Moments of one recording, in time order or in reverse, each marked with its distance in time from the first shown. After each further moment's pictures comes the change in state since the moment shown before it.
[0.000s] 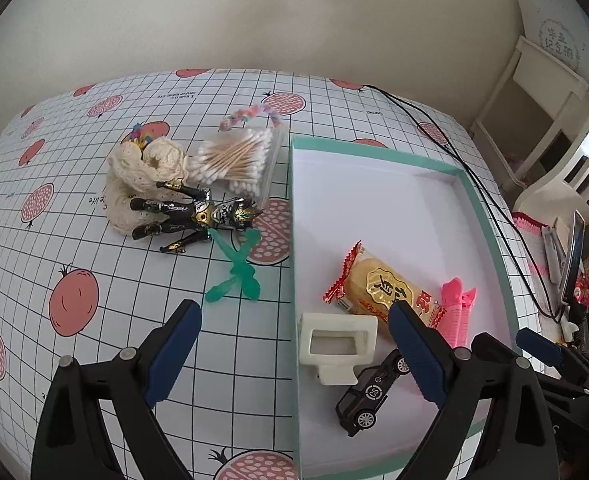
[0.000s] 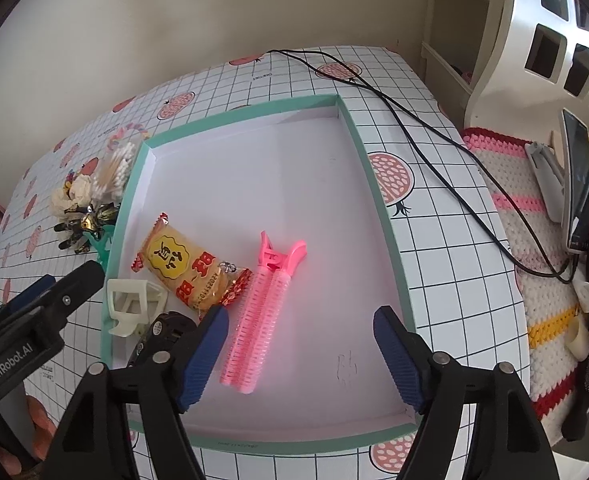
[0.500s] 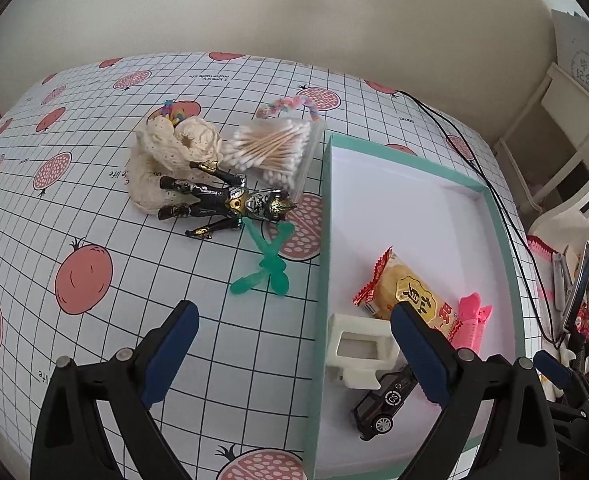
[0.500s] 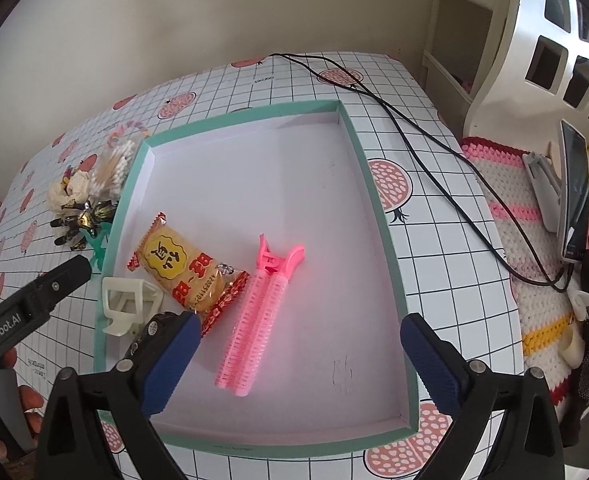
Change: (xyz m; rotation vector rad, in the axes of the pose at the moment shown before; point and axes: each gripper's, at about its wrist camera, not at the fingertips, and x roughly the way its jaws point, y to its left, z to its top) left arm 0.003 0.018 0.000 -0.128 -0.001 0.035; right arm 0.000 0.003 -0.001 0.122 -0.007 -0.141
